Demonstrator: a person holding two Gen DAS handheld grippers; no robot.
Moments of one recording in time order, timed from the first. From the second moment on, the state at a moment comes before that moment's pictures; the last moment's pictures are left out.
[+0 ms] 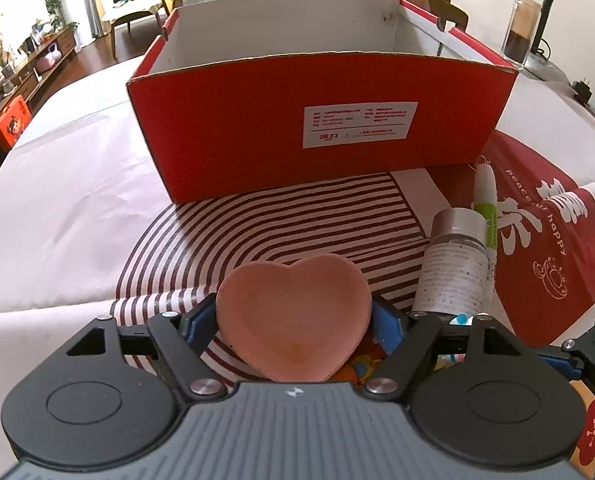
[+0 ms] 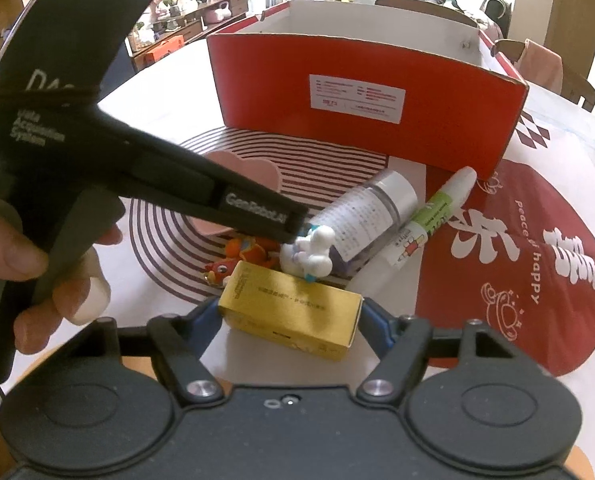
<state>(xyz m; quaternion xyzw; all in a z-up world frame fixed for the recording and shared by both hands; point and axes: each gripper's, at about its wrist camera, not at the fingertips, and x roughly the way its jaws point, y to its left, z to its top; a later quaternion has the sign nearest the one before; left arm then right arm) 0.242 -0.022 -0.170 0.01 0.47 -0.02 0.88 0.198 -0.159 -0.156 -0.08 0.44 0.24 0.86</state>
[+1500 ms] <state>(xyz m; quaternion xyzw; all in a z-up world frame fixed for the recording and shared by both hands) 0.257 -0.005 -0.020 0.00 0.40 0.01 0.92 0.295 -0.204 -0.005 -0.08 0.34 0.25 0.90</state>
